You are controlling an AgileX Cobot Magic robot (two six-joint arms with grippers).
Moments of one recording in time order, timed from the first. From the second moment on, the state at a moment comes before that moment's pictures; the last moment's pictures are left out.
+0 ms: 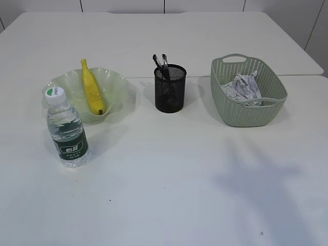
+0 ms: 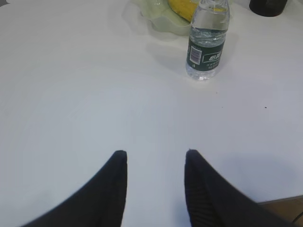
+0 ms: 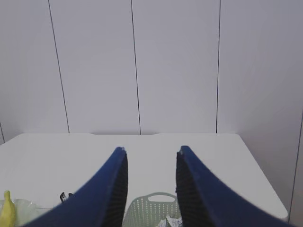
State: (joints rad) left arm -0.01 0.01 -0.51 -0.07 1.11 0.06; right arm -0.02 0.63 -0.66 -1.26 -0.08 1.28
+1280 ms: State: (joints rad) left arm -0.01 0.01 -0.51 -0.07 1.11 0.06; right arm 0.05 0.53 -0.66 0.02 0.56 -0.04
